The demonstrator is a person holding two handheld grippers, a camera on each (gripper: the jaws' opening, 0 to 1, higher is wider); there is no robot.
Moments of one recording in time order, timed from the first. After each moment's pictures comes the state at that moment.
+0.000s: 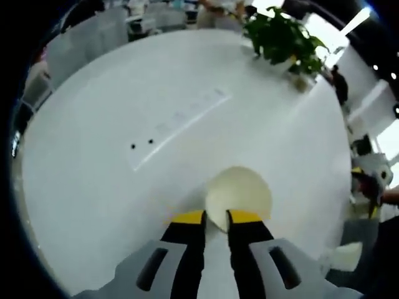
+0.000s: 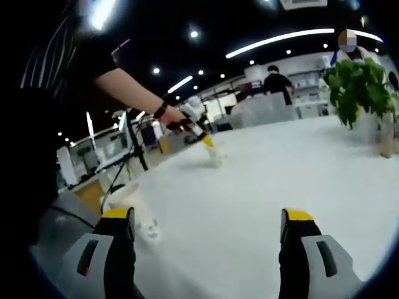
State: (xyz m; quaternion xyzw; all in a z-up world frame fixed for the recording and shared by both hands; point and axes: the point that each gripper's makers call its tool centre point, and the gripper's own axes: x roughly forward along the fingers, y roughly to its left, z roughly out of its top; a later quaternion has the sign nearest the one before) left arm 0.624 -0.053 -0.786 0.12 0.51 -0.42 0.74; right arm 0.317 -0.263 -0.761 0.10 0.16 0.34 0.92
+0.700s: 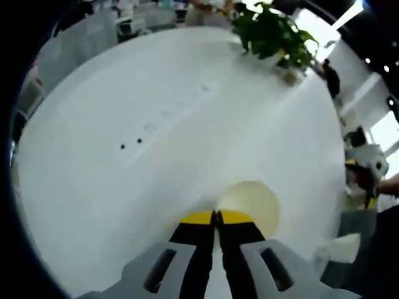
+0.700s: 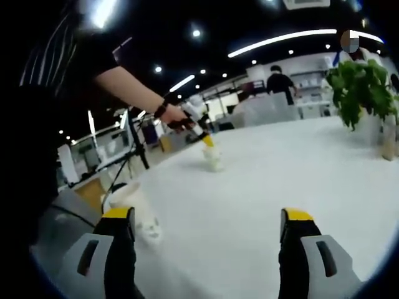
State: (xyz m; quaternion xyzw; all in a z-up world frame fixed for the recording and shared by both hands) left arm 0.608 -0.057 -0.781 0.13 0.51 -0.44 0.72; right arm 0.317 -0.259 -0.762 0.10 0.16 0.34 0.92
